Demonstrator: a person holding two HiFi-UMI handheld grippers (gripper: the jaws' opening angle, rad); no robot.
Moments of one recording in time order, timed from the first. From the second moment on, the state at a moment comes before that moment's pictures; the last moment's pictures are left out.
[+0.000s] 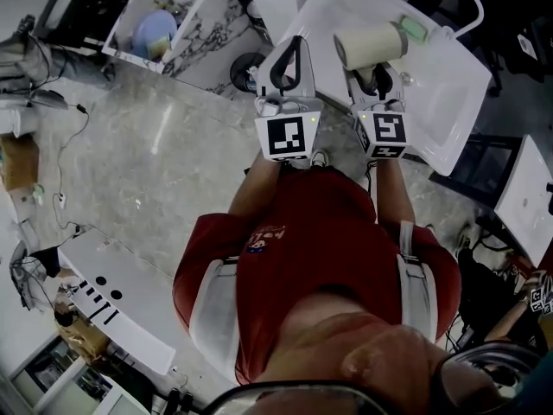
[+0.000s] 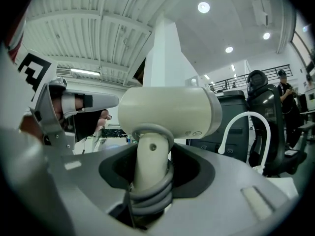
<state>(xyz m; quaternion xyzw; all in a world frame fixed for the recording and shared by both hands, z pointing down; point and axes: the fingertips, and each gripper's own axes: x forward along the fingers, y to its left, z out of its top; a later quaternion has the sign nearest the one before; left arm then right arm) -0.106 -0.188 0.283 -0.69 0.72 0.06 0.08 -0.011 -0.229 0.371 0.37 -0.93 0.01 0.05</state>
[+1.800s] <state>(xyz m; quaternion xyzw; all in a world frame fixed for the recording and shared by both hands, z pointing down) -0.214 -0.327 0.362 -0.68 0.73 0.04 0.00 -0.133 -0.374 0.553 0.20 -0.95 0.02 0.23</state>
